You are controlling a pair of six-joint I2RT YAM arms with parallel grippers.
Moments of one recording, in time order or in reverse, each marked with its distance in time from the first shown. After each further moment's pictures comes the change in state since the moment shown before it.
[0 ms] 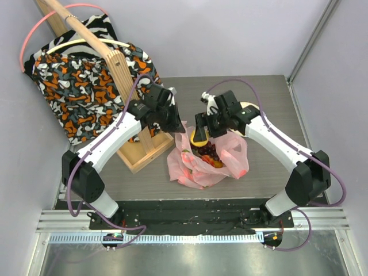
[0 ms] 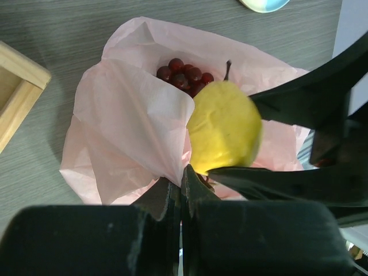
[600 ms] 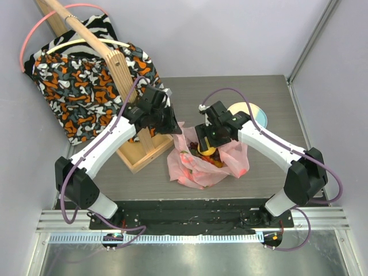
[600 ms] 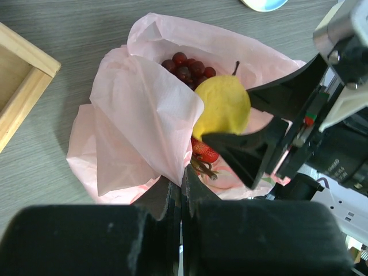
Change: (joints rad) left arm 0.015 -0.075 -0.060 0.003 0.000 -0.005; right arm 0.106 0.023 -0.072 -0.097 0.269 0.021
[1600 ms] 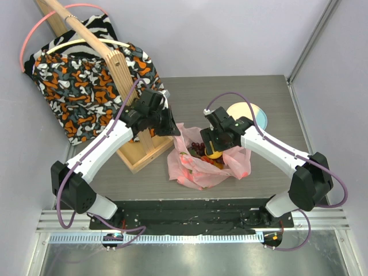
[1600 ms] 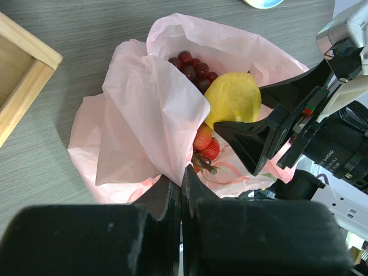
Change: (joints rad) left arm 0.000 -0.051 -0.047 0.012 0.000 -0.003; right arm 0.024 -0.063 -0.085 -0.023 0.161 0.035
